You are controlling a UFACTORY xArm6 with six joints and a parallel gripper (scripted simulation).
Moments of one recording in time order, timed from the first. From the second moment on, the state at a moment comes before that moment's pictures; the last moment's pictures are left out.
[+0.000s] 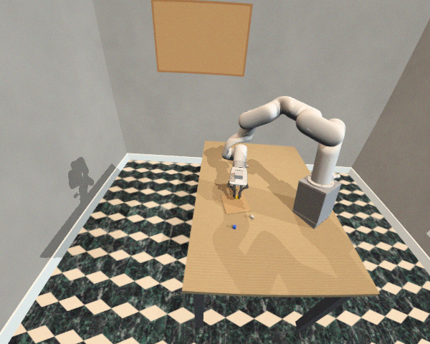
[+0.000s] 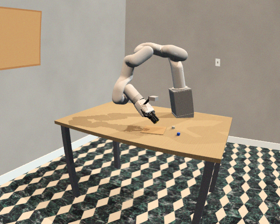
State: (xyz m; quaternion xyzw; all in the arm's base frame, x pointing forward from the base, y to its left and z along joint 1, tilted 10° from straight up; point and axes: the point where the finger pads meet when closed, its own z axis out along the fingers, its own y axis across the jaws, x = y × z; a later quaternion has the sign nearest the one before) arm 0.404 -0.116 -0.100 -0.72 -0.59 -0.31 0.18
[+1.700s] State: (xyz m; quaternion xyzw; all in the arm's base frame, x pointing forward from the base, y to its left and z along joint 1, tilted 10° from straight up) arm 0.407 -0.121 -0.129 -0.72 -0.59 -0.31 0.18
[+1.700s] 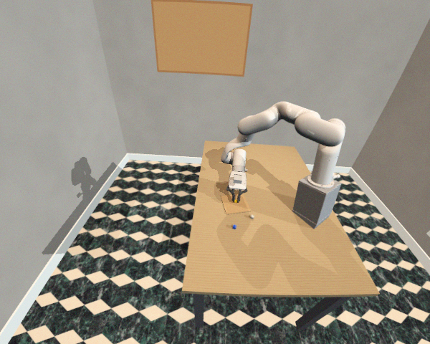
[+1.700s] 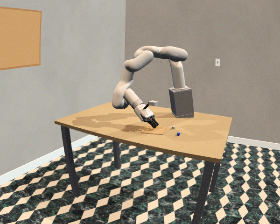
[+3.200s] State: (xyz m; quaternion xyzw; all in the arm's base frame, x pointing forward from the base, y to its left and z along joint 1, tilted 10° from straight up) arm 0.408 -0.123 -0.140 -0.72 -0.59 -0.31 0.18
